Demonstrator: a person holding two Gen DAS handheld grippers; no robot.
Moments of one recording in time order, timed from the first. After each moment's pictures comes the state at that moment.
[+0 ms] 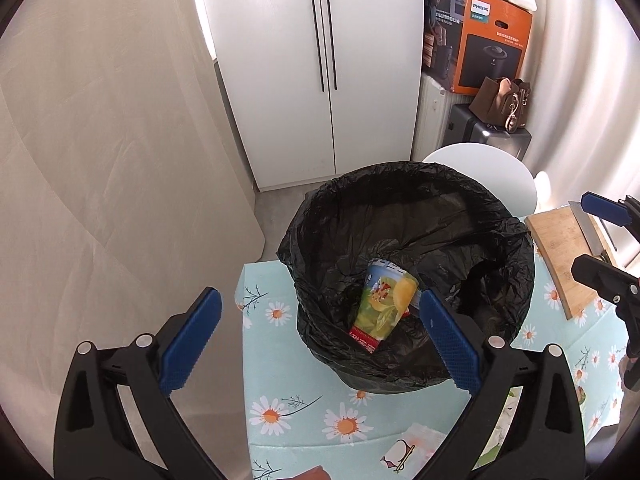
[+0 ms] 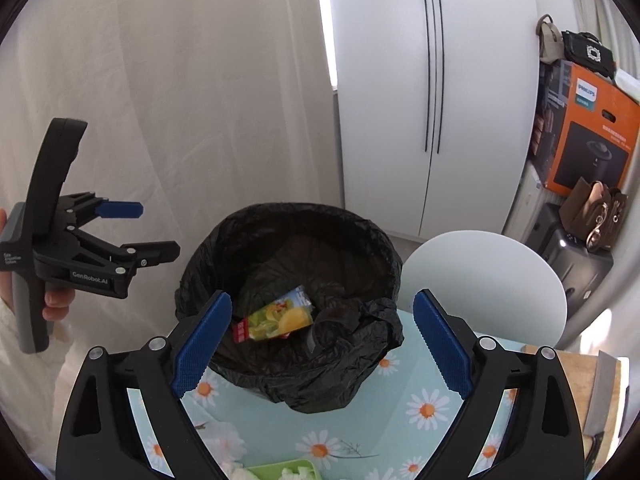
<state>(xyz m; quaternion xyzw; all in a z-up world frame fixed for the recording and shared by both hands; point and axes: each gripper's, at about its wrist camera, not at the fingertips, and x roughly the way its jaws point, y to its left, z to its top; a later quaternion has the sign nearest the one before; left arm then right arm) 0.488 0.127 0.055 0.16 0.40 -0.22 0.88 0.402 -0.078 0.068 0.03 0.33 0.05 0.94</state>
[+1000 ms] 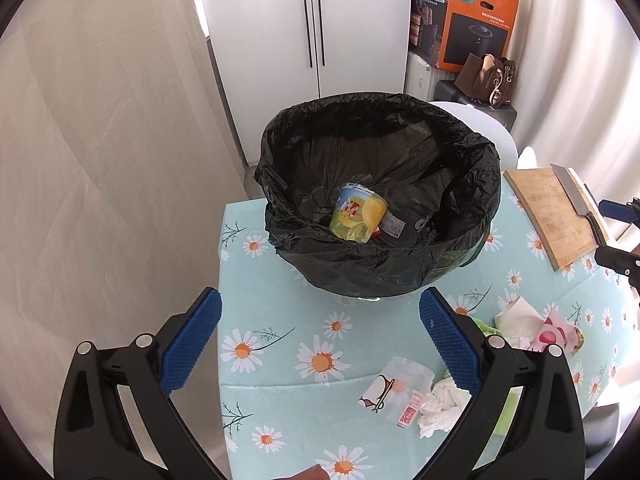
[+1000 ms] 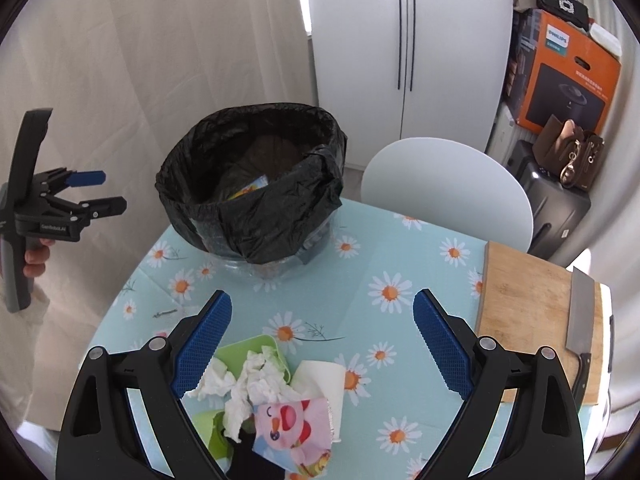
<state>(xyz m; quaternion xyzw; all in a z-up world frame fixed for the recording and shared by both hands) 0.411 0.147 0.012 0.16 0.43 -0.23 0.86 0.303 -0.119 0.015 0.04 0.42 0.03 0.91</state>
